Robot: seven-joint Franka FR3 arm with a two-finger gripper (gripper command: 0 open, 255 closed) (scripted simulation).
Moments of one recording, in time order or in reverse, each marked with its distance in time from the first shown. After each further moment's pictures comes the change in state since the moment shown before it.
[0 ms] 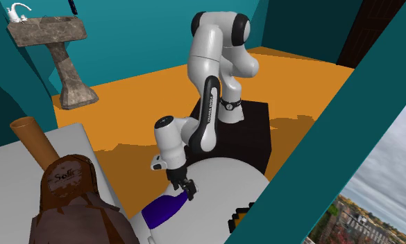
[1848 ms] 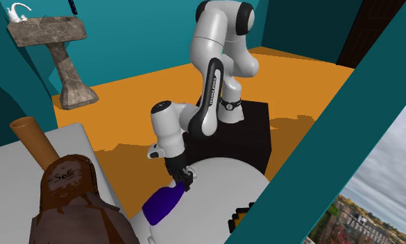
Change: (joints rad) arm 0.036 -0.140 -0.054 -0.040 -0.064 -0.098 0.069
